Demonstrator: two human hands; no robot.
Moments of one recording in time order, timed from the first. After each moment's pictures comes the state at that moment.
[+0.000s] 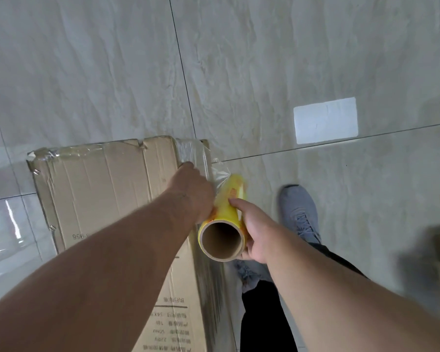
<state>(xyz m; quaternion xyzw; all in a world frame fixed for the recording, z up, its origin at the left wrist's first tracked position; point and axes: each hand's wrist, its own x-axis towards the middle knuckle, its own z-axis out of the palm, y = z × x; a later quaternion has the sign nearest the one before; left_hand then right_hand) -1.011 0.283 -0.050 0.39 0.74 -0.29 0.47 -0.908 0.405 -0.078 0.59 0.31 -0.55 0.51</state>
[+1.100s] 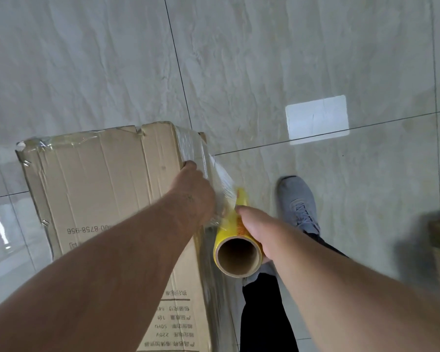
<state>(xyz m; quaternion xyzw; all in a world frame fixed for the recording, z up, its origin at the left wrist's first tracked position) -0.985 0.276 -0.050 0.44 0.68 -0.36 0.47 -0.889 0.396 -0.087 0.51 0.49 -0.40 0.58</state>
